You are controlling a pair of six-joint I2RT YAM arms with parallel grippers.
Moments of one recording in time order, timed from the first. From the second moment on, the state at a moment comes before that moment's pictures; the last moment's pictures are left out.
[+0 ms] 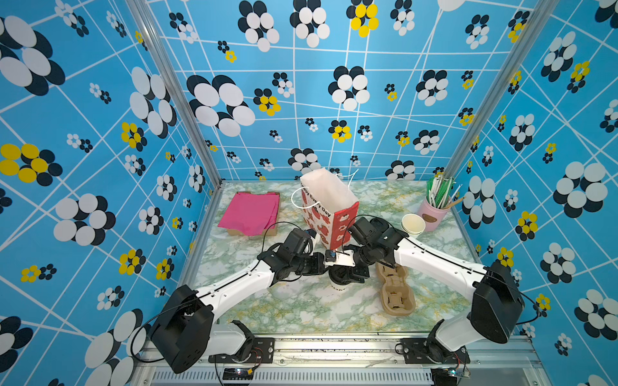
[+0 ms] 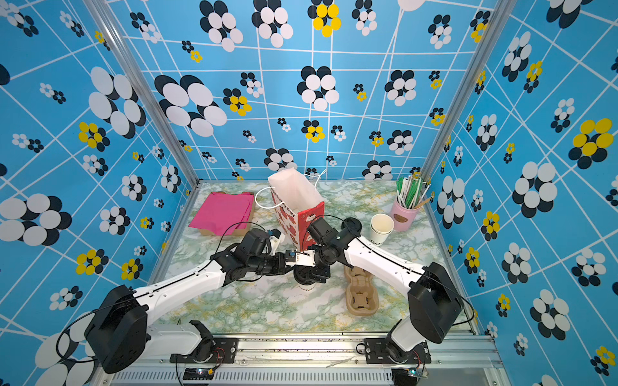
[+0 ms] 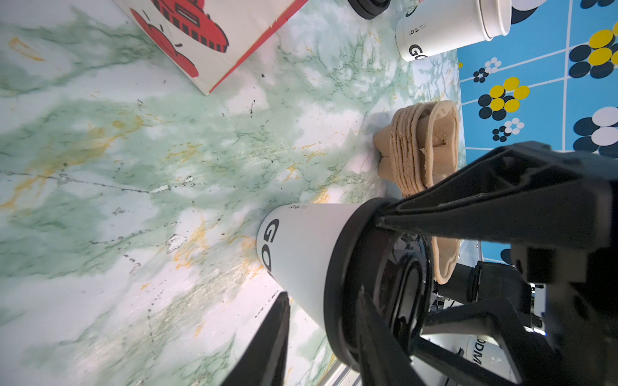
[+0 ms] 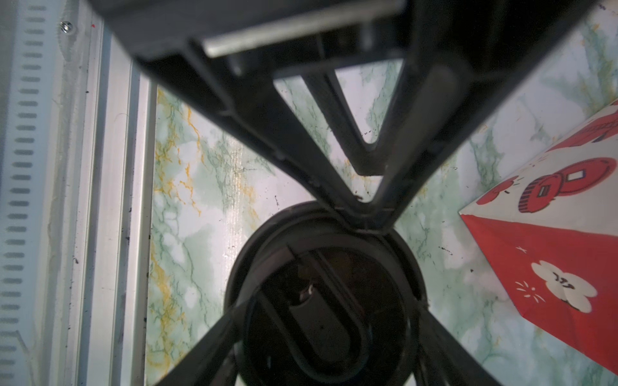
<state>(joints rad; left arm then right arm) -0.67 1.32 0.77 -0.24 0.43 -0.71 0.77 1.56 1.16 -0.79 -0.32 -0.80</state>
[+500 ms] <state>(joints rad) -0.67 1.32 0.77 -0.19 0.50 -0.74 0.76 1.57 1.16 -0.78 -0.33 -0.81</state>
